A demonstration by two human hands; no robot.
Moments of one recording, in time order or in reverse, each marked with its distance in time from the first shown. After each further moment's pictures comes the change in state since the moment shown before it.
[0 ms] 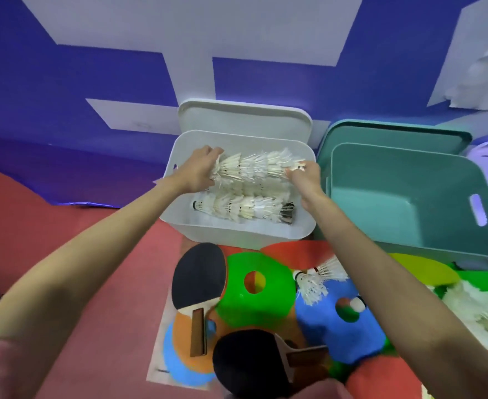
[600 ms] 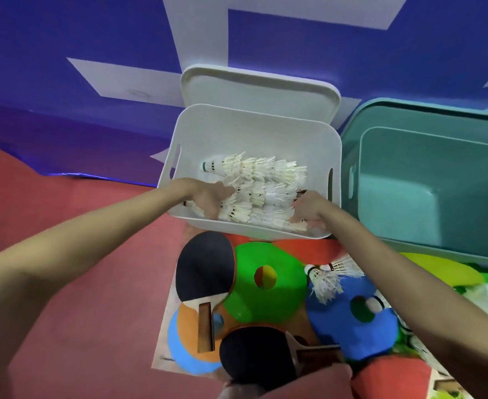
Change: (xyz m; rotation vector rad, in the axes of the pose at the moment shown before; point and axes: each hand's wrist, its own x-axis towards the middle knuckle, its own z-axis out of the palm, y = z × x) left_hand -0.005 -0.008 0.053 0.031 -0.826 -0.058; right_hand 0.002 0.048 0.006 -0.772 -0.530 0.318
